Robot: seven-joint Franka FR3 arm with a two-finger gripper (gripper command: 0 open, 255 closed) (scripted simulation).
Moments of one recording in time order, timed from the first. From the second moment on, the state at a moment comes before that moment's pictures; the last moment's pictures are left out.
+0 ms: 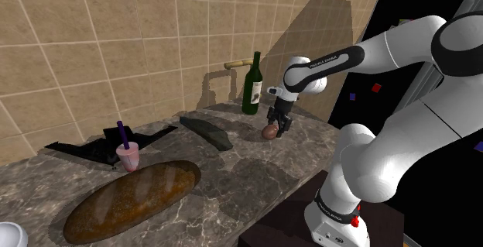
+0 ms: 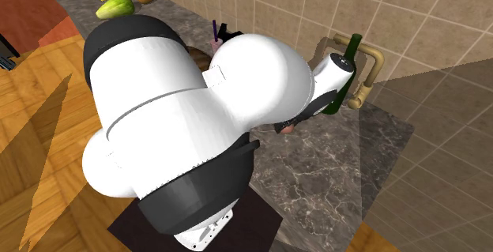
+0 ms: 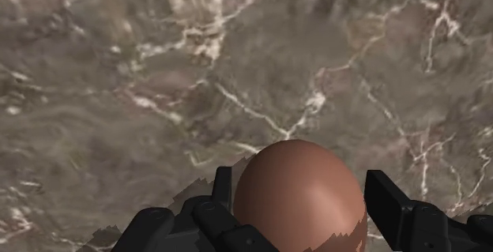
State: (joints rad) arm 0.38 -0.53 -0.94 -2.71 -0.19 2.22 -1.38
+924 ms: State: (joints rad) arm 0.36 -0.57 -0.90 -2.68 -0.20 2.15 -1.36
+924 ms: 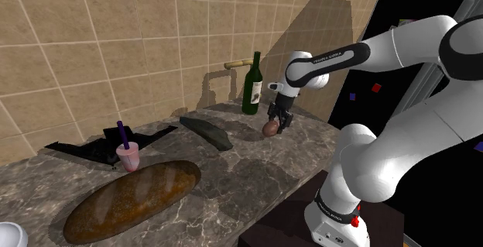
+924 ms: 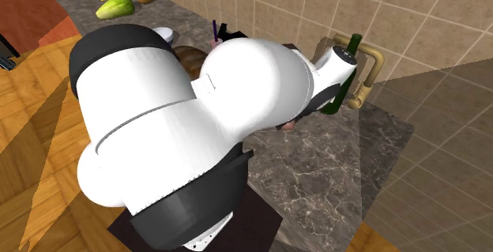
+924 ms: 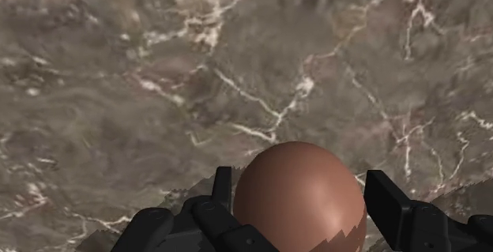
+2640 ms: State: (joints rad) arm 0.32 -0.72 -0.71 -2.46 -0.16 1.78 -1.25
